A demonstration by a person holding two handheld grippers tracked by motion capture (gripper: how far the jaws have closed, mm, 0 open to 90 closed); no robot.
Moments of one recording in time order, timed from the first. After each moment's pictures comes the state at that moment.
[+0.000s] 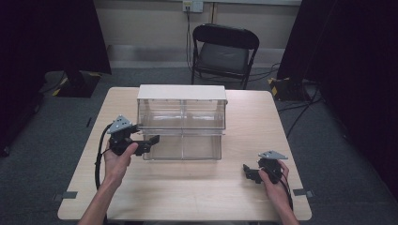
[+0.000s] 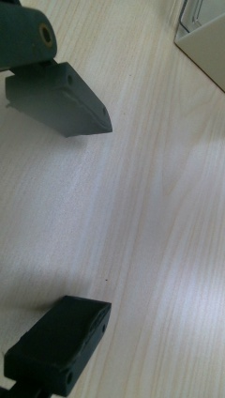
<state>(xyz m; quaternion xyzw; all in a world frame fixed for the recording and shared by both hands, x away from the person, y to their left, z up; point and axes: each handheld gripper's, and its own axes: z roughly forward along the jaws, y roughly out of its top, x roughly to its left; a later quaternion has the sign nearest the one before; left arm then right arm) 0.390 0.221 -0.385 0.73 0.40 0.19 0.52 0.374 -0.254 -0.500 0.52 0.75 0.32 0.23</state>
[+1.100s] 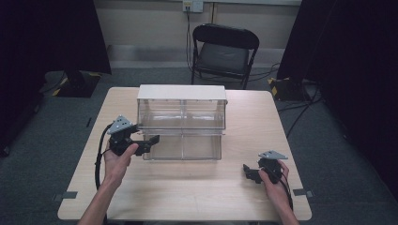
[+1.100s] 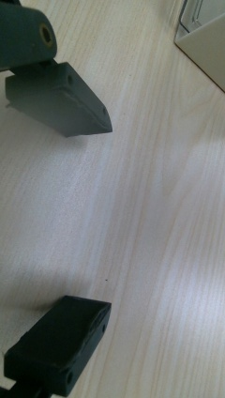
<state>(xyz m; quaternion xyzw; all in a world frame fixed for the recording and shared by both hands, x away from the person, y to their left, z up) 0.390 0.221 -0.385 0.73 0.40 0.20 0.52 0.374 -0.254 -0.500 0.52 0.75 0.32 0.23</state>
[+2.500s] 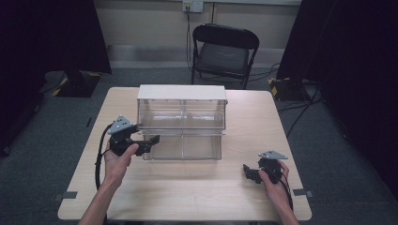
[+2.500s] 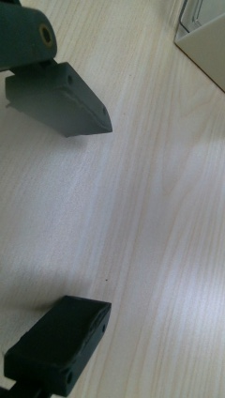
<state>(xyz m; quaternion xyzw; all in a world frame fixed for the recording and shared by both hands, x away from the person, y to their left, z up) 0.389 0.220 -0.385 0.73 0.40 0.20 0.51 0.374 -0.254 -0.500 0.52 0.75 0.32 0.23</state>
